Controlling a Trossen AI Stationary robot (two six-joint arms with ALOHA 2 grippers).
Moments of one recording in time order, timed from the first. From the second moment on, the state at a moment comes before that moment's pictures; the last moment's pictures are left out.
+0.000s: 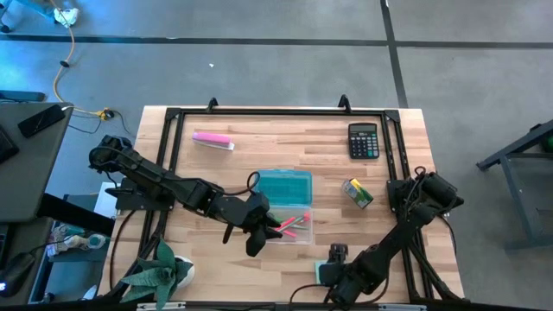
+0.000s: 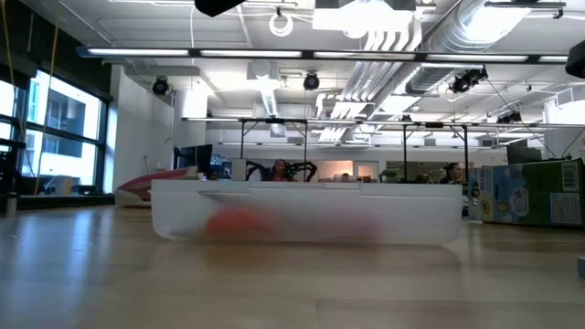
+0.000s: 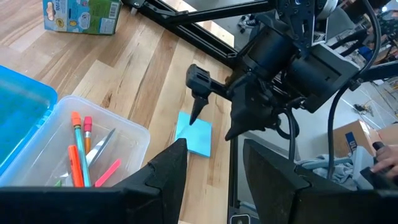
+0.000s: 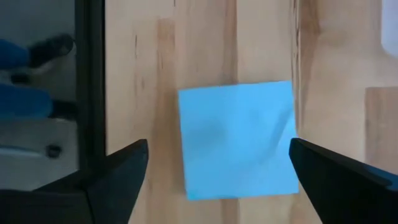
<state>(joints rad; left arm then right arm) -0.29 1.54 1.19 -0.15 -0.17 -0.73 0.84 1.92 1.31 -0.65 0.21 0.82</state>
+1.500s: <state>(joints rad) -0.29 1.54 1.19 -0.15 -0.17 -0.73 0.79 2.00 1.28 -0.65 0.18 0.79</state>
